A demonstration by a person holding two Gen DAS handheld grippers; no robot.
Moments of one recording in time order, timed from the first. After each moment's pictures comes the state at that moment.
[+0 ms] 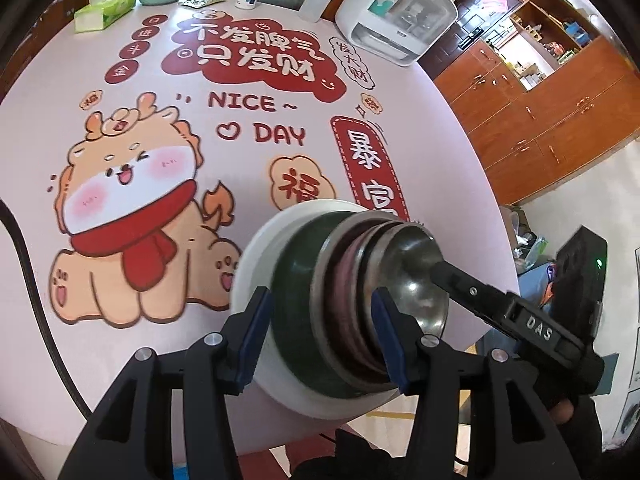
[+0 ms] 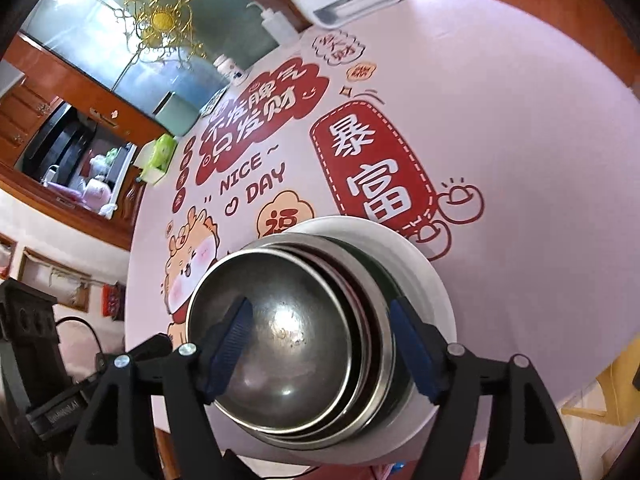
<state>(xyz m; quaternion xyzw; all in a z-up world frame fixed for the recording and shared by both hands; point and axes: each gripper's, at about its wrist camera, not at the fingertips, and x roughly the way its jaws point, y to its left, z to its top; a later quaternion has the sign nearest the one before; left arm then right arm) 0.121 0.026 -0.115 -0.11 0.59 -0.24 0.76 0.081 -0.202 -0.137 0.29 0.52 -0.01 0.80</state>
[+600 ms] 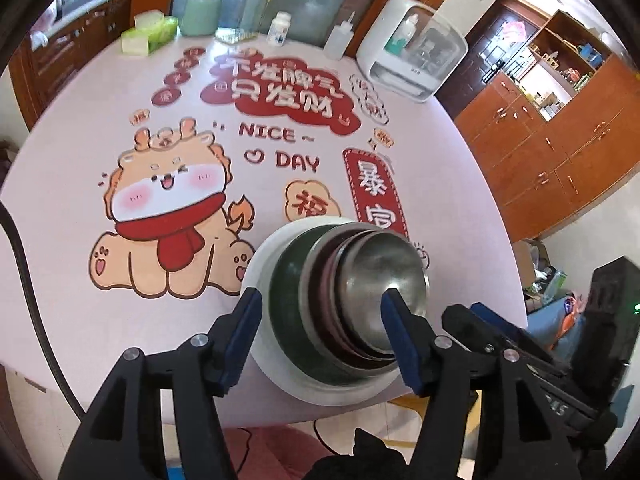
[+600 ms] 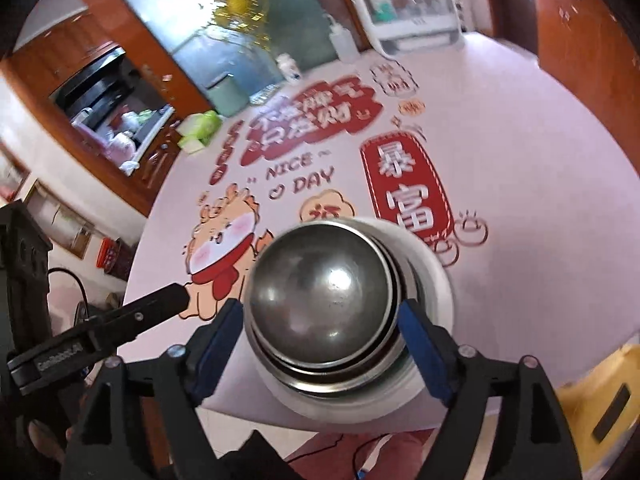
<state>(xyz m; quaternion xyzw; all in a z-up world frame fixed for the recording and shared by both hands) 0.072 0.021 -0.065 -0.11 0.54 -0.16 0.82 0.044 -0.180 -0.071 0.19 0.49 0.06 0.85</state>
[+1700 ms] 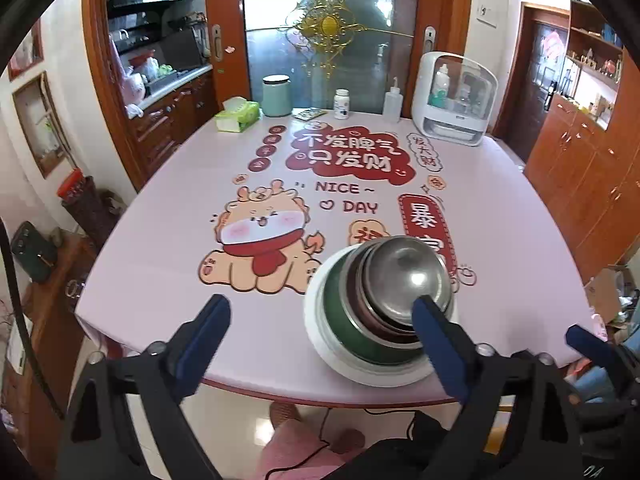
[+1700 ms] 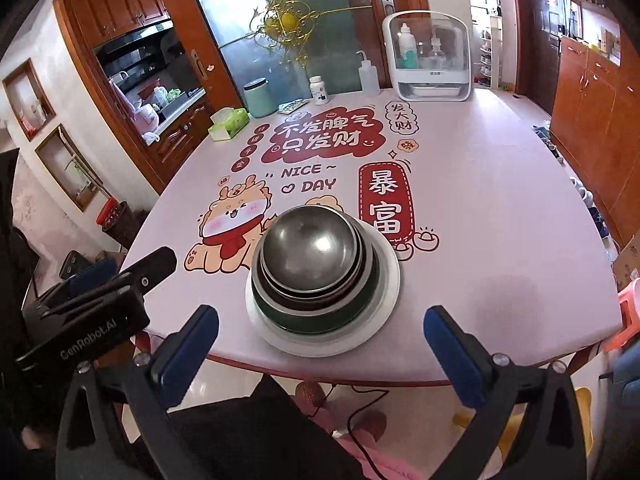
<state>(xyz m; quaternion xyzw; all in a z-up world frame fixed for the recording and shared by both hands) -0.037 -0.015 0.004 0.00 0.44 0.01 0.90 -0.040 -0.194 -0.011 0.10 0.46 0.08 0.88</state>
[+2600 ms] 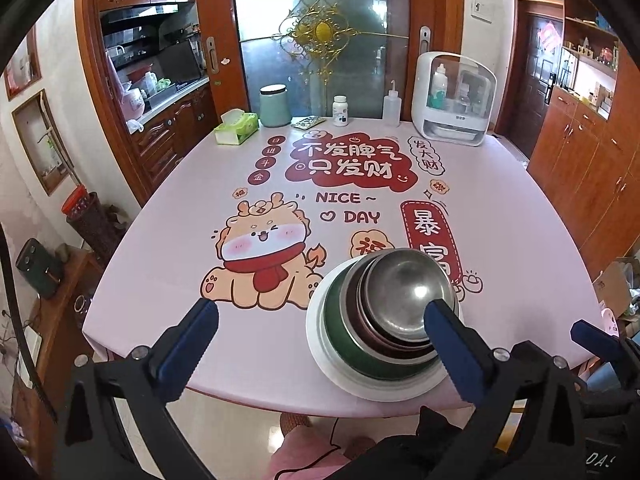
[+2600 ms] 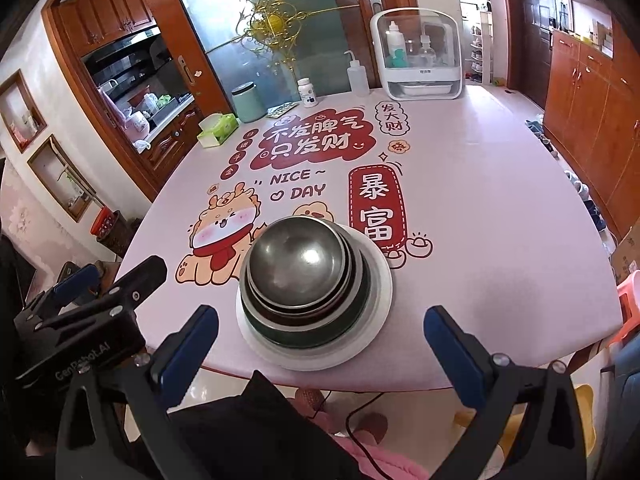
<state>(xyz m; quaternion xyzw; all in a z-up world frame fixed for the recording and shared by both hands) -0.020 -0.029 0.007 0.02 0.42 0.01 0.90 -0.025 -0.204 -0.014 0.11 0.47 0.06 0.87</state>
